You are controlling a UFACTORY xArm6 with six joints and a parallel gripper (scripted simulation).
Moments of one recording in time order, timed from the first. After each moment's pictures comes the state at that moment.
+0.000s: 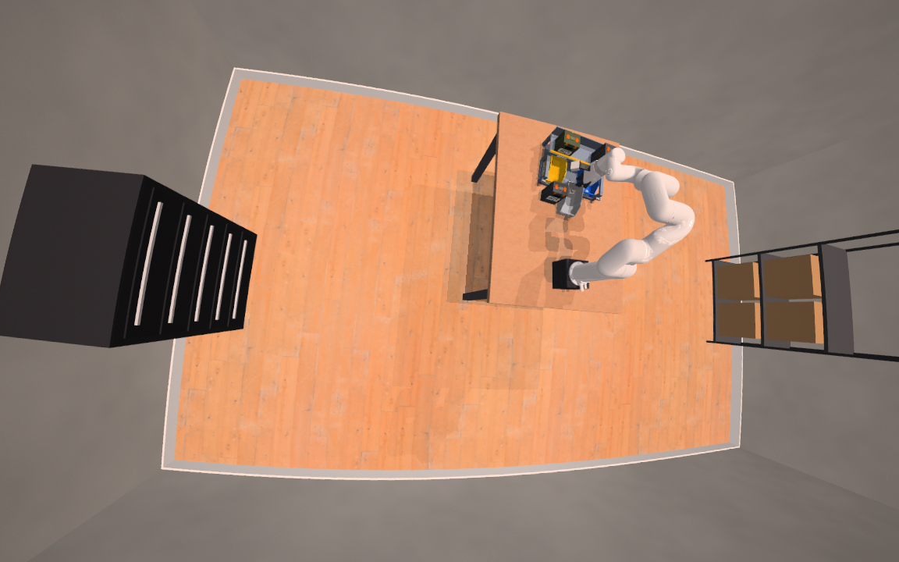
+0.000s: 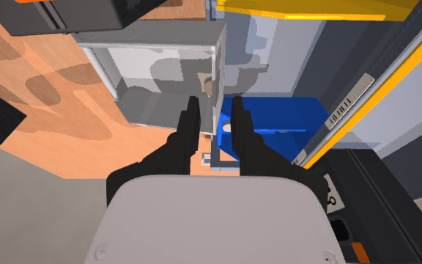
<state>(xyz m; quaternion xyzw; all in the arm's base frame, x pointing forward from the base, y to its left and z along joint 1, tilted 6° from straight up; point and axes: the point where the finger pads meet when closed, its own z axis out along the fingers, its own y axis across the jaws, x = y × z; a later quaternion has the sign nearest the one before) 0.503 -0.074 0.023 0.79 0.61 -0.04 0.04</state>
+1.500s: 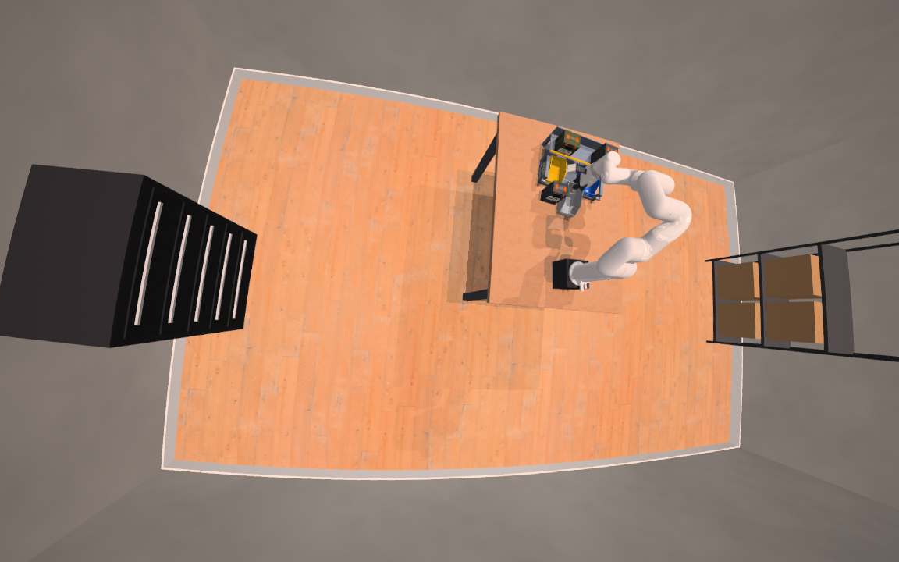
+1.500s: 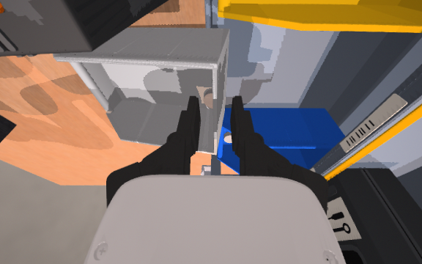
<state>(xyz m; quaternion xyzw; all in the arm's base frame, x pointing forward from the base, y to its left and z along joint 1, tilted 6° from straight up) 0.502 -0.076 -0.005 0.79 0.61 -0.04 0.04</state>
